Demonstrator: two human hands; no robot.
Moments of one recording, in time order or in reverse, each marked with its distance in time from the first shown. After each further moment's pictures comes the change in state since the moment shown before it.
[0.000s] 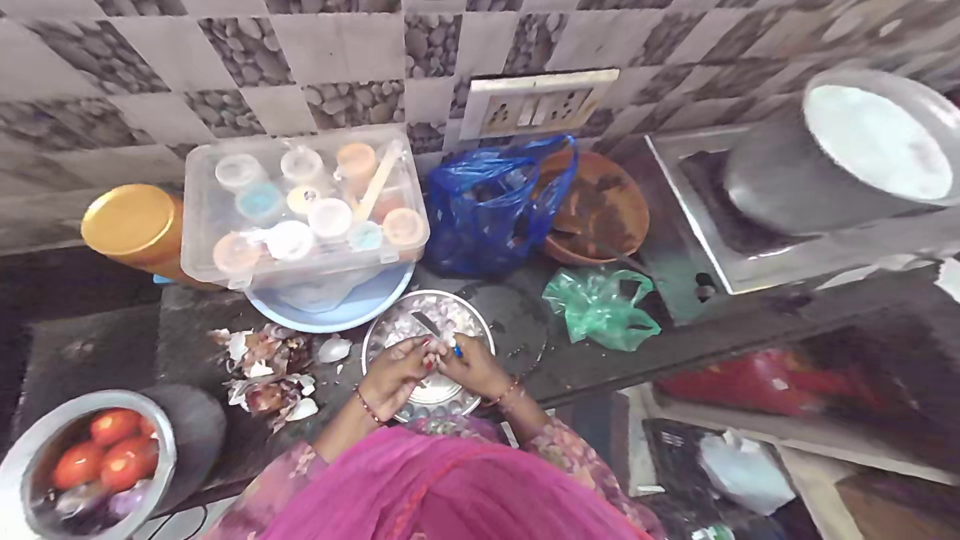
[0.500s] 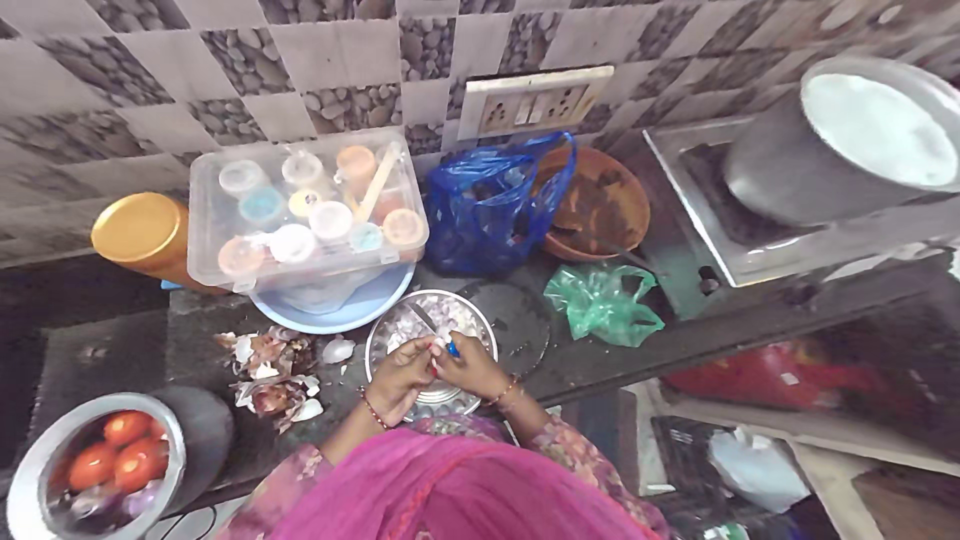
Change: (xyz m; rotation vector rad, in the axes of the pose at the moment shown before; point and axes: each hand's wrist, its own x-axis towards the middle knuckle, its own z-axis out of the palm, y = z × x) left_hand -0.001 -0.014 -0.004 -0.068 -0.066 0.093; right_hand 0.000 -0.012 0.004 0.053 -0.027 0.033
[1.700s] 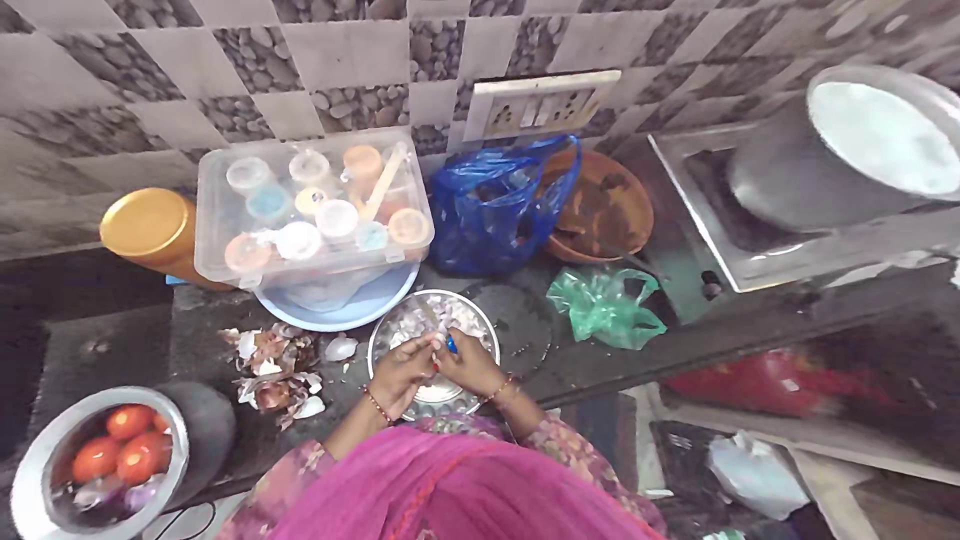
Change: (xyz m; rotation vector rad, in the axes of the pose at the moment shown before) left_hand 0.003 0.002 0.000 0.097 0.099 -0.038; right_hand 0.007 -0.002 0.002 -0.079 -0.061 0.130
